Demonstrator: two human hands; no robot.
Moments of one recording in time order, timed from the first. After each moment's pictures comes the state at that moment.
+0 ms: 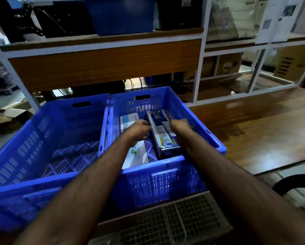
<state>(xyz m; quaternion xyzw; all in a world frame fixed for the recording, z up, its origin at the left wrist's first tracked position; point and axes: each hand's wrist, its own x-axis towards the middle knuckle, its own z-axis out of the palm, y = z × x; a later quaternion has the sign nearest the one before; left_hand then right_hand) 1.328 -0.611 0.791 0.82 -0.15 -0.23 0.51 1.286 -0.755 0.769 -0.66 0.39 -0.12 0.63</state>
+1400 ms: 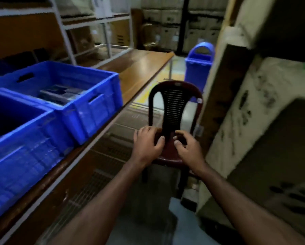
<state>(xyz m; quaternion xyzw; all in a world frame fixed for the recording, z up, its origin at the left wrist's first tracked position) 0.993 -0.409 0.700 0.65 -0.70 -0.09 0.30 0.822 -0.430 0.668 -0.68 0.53 -0.43 0.28</state>
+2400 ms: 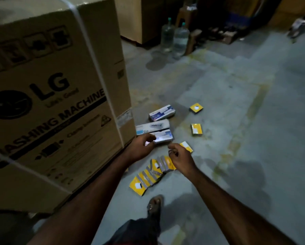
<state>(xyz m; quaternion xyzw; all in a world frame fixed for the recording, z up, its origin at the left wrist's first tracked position) 0.244 -0.037 0.587 0.15 -0.90 -0.41 -0.05 0.182 0.144 0.527 -0.14 0.87 -0.44 0.17</state>
